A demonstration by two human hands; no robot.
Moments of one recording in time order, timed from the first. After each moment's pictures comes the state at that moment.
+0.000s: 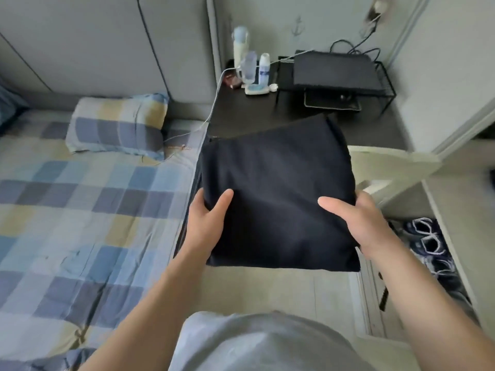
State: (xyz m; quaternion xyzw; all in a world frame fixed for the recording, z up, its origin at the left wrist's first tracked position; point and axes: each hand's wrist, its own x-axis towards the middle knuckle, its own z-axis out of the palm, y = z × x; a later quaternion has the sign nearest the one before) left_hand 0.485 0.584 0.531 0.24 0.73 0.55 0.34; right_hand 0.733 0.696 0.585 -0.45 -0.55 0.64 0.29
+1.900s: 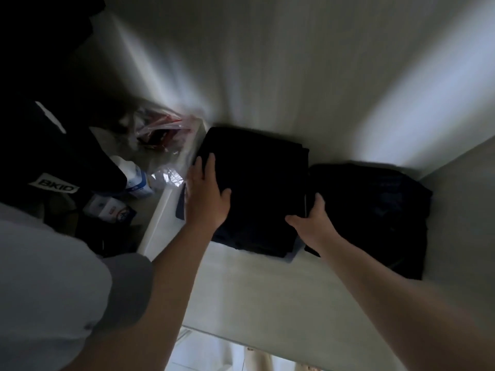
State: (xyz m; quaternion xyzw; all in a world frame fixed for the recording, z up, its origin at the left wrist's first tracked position) left_hand 1.277 1.298 0.407 0.90 0.35 0.07 0.25; right_hand 1.368 1.085 0.406 -0.85 0.01 0.34 0.41
